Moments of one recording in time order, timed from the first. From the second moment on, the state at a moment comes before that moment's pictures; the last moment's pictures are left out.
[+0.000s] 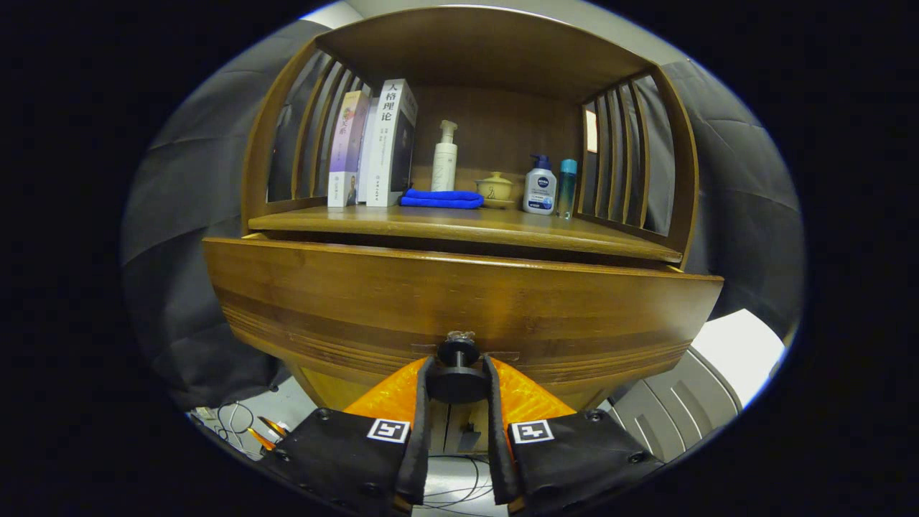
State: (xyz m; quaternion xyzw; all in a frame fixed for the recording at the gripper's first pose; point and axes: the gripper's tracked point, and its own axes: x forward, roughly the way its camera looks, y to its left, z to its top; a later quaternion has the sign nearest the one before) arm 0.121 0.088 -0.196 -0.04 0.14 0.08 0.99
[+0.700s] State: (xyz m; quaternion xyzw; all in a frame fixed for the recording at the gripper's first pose) arm 0.051 0.073 -0.209 -0.03 0.16 0.08 0.98
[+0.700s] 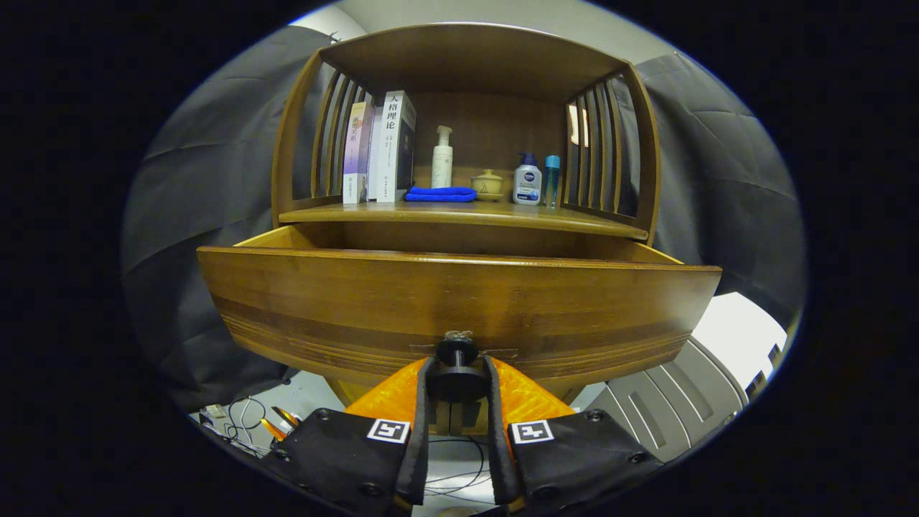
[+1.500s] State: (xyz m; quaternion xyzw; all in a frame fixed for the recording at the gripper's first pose) arm 0.002 0.080 -0.202 -0.04 0.16 0.11 0.98
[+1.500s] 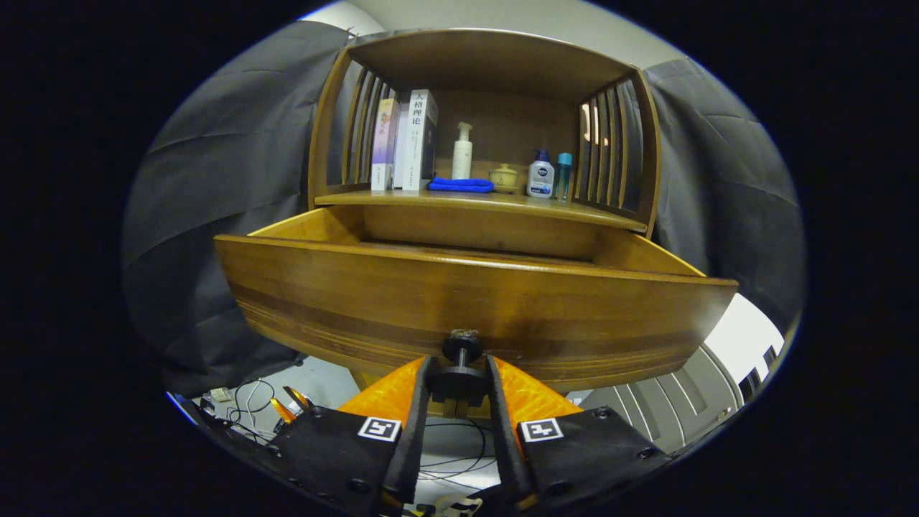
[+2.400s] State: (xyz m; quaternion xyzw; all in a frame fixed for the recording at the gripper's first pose) arm 0.080 0.061 -0.092 -0.03 0.18 0.01 0.98
